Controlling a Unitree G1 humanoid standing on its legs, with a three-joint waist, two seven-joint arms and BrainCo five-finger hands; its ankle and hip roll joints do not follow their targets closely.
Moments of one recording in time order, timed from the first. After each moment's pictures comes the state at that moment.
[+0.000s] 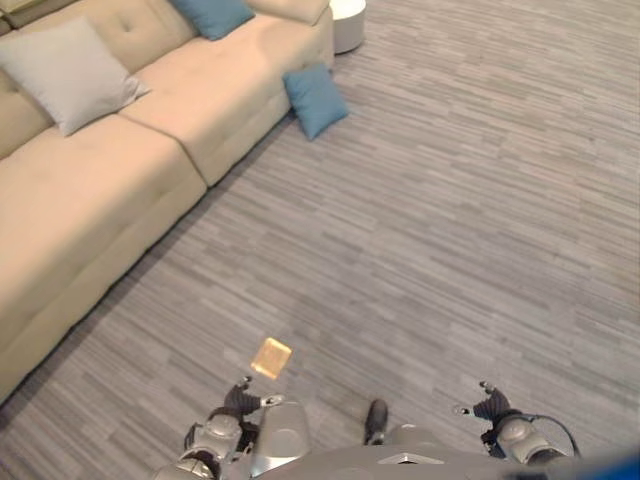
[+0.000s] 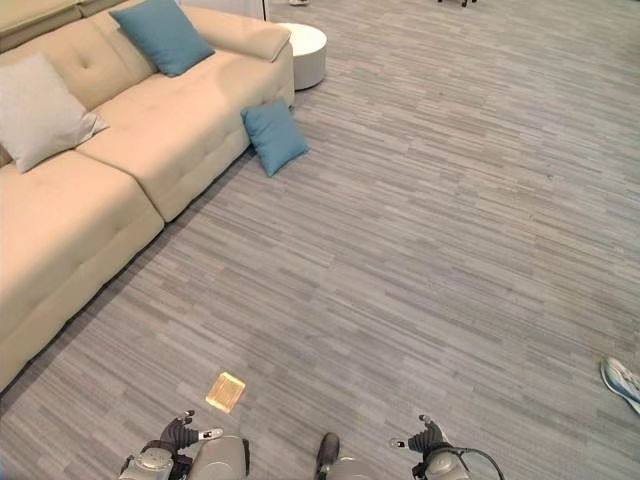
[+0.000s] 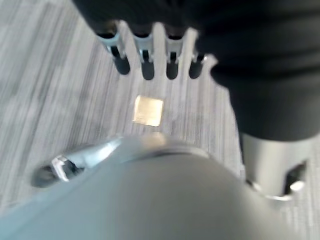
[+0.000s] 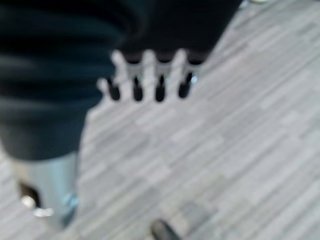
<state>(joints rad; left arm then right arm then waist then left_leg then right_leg) -0.09 0.24 -0.23 1.24 -0.06 -0.14 0.12 -0.14 -0.32 0.33 1.25 -0.08 -0.06 -0.20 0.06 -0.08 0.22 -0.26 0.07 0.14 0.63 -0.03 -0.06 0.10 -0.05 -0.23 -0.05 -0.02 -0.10</state>
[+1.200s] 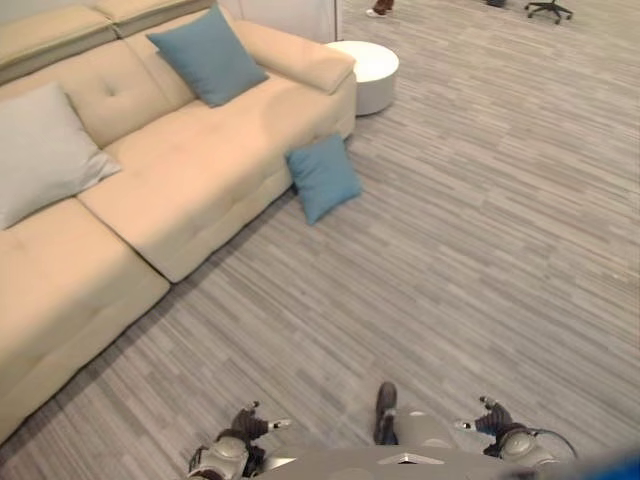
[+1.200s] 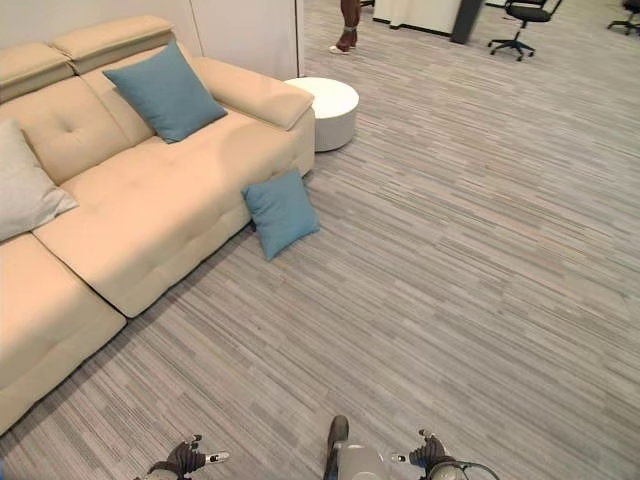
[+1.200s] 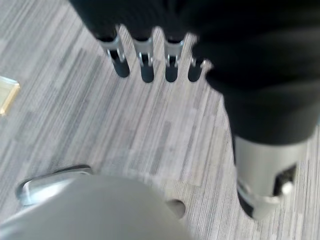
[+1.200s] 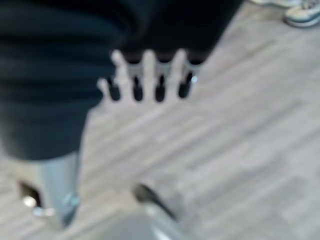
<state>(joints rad) -0.04 0.21 -0.24 1.28 -0.06 -0.12 0.11 -0.09 -0.30 0.32 1.22 -0.04 -0.08 -0.16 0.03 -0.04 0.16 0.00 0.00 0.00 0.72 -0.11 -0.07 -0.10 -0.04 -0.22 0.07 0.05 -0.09</state>
